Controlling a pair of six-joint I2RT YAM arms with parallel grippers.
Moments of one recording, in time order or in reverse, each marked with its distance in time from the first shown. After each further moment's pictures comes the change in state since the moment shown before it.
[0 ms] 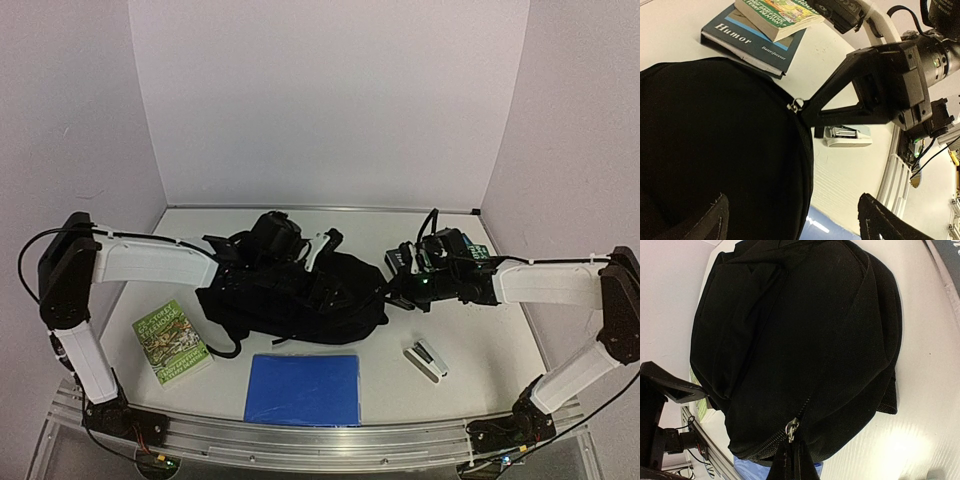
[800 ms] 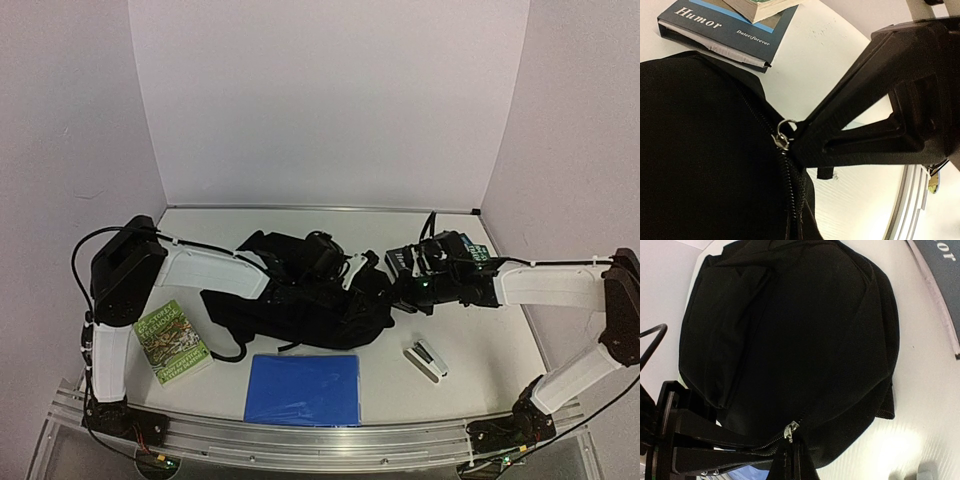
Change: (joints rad) left arm -0.075 0.270 0.198 0.024 -0.028 0.020; right arm 0.012 -0.015 -0.006 -0.045 0.084 0.007
